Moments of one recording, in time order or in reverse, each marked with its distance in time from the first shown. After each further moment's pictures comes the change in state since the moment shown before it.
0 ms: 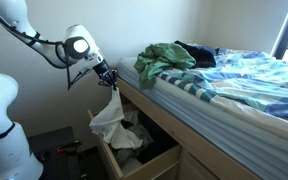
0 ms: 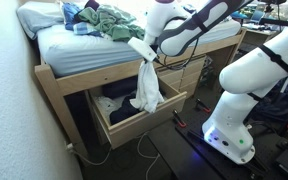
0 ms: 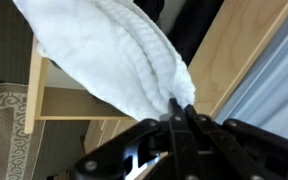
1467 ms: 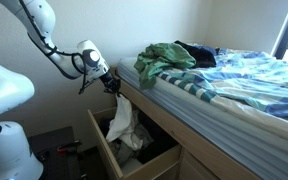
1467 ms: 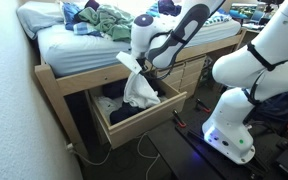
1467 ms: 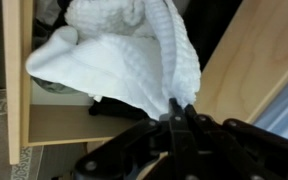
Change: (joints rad) arm -0.648 0.197 0.674 0.140 -0.231 0.102 0.312
